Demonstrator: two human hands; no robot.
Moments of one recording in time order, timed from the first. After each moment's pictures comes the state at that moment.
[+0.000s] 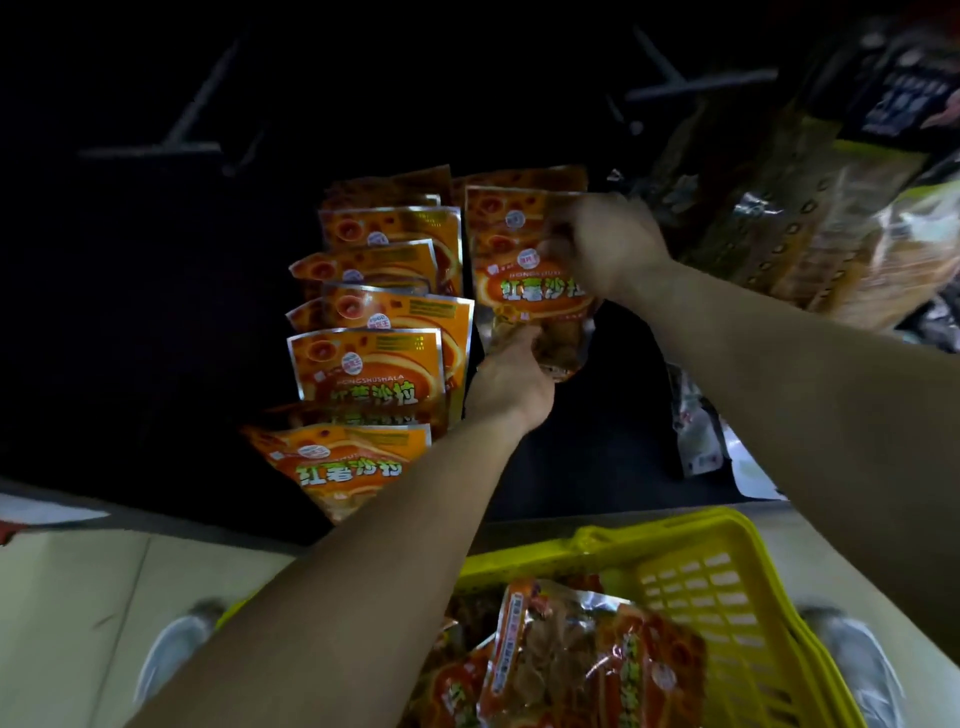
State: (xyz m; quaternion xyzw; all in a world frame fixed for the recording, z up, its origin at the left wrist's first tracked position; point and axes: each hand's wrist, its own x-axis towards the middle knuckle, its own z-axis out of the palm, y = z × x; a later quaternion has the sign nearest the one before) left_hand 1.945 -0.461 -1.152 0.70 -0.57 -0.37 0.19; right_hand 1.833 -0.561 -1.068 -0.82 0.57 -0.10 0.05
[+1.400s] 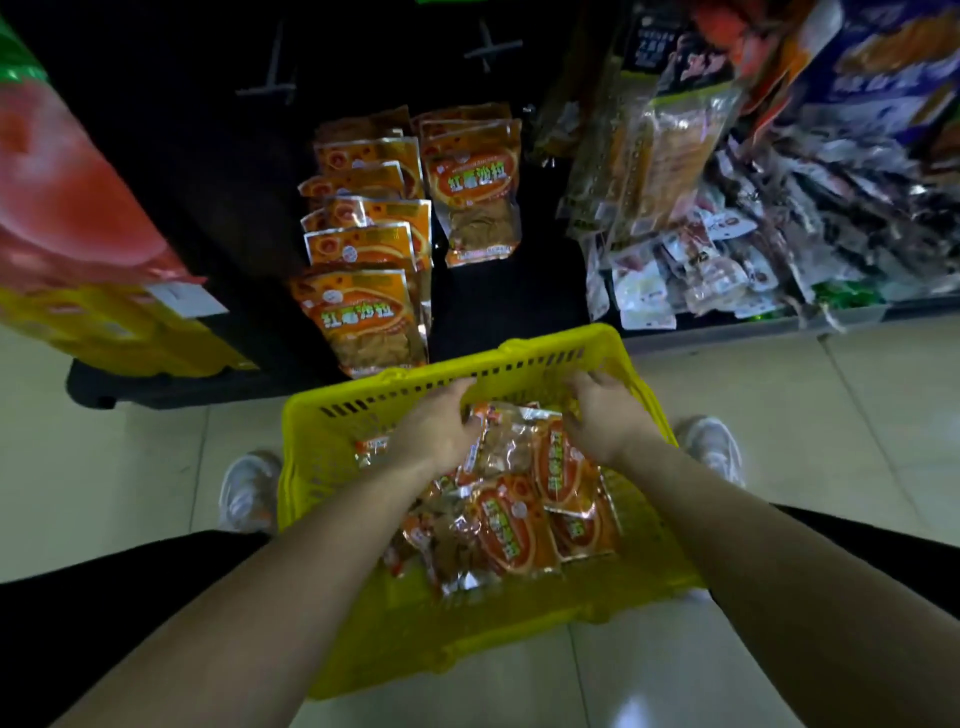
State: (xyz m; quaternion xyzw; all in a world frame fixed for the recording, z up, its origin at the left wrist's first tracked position) left_hand 1.974 -0.214 -1.118 0.68 -0.66 -0.32 0.05; right_hand 1.745 -0.225 -1.107 -0.71 0.66 0.01 0.26
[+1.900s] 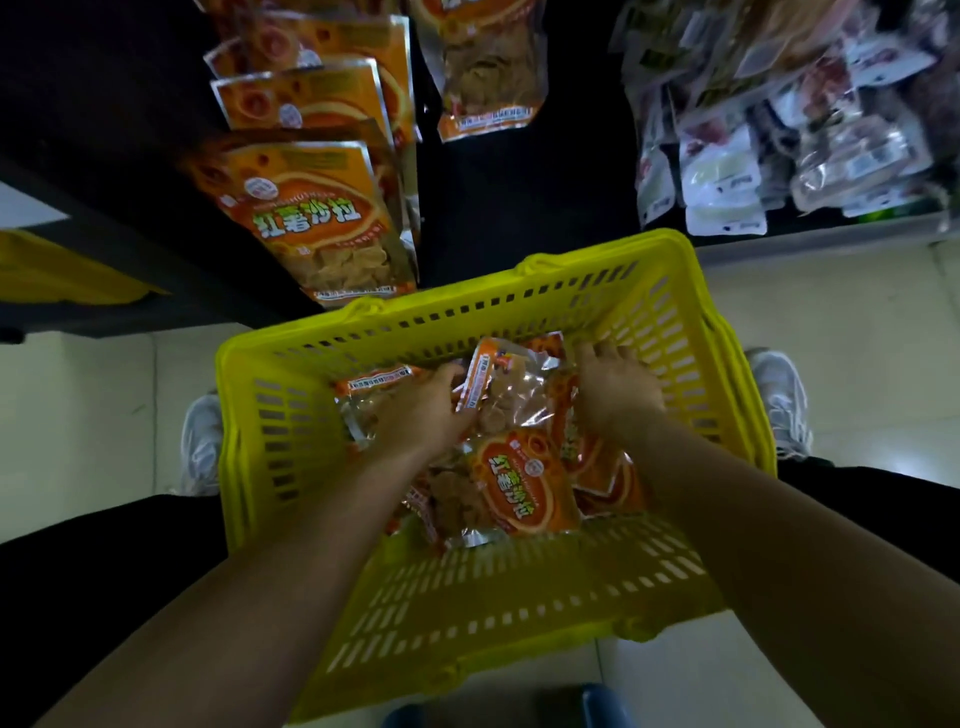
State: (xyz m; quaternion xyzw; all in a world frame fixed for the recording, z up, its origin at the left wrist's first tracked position) left_hand 1.993 -0.206 -1.245 0.69 -0.64 -0.32 -0.03; right_hand 1.759 -0.235 -1.239 -0.70 0.66 0.16 0.22
